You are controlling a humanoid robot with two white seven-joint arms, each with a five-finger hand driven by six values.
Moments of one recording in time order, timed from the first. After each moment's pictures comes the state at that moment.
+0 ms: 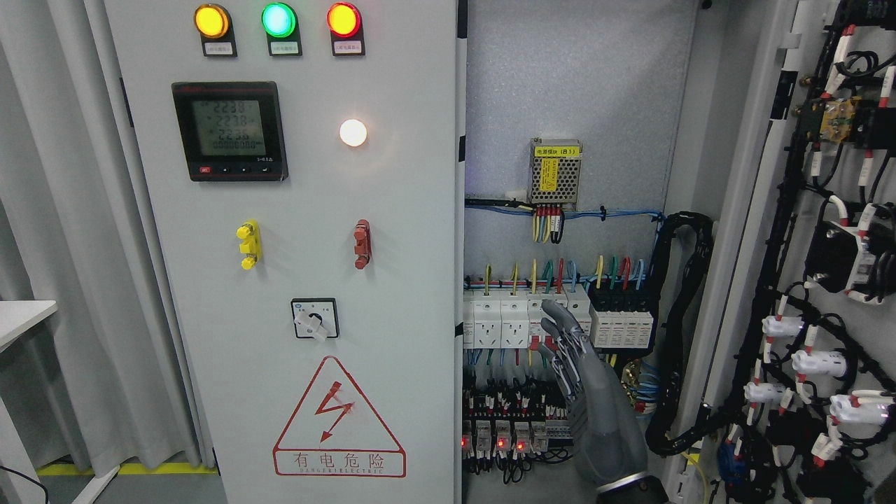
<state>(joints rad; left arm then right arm) 0.00 0.05 -0.35 0.00 0.41 -0.08 -0.23 -0.37 0.00 0.21 -1.87 -0.19 0.05 0.05</state>
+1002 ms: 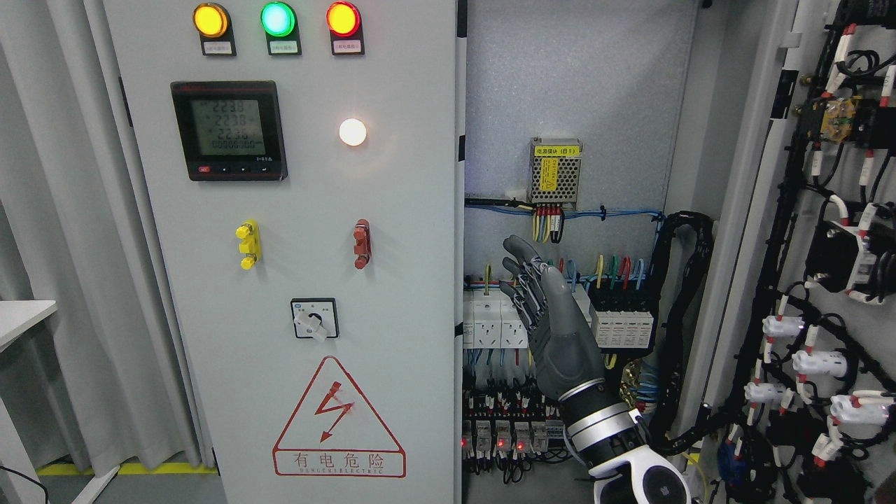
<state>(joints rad) -0.04 0.05 -0.35 0.00 0.41 -0.08 -0.23 -0.61 0.00 0.26 -1.62 -0.33 0.08 0.05</state>
